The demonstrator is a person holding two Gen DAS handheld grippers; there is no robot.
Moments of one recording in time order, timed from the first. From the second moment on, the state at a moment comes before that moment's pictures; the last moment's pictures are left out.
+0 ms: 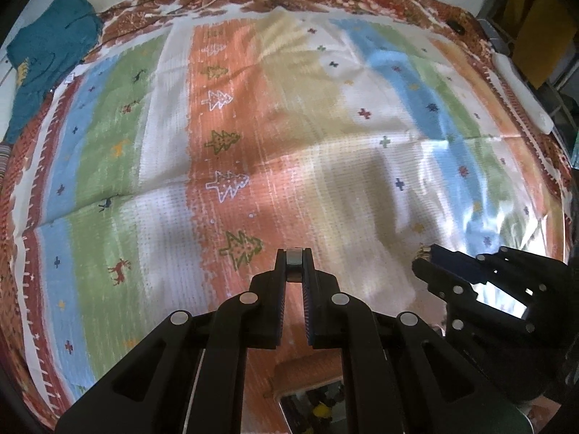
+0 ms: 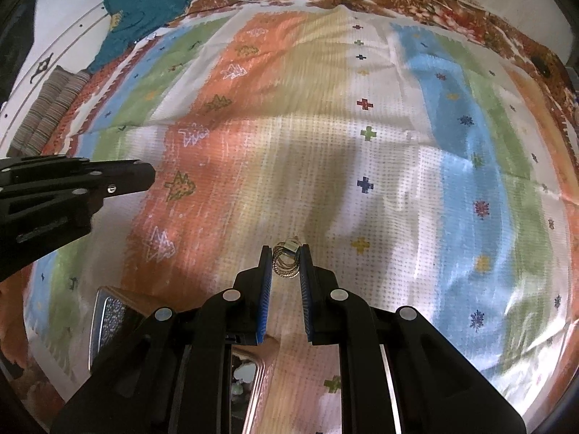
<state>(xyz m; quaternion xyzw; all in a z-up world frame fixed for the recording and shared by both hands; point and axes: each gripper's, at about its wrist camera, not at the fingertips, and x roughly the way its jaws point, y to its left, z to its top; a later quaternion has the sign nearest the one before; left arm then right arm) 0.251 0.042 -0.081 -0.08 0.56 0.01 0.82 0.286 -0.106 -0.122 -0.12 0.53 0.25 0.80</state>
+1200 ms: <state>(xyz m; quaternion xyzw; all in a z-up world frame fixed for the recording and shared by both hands) 0.139 0.005 -0.019 -0.07 0.49 -0.04 0.87 0.200 -0.120 -0.067 -0.12 0.48 0.32 0.81</state>
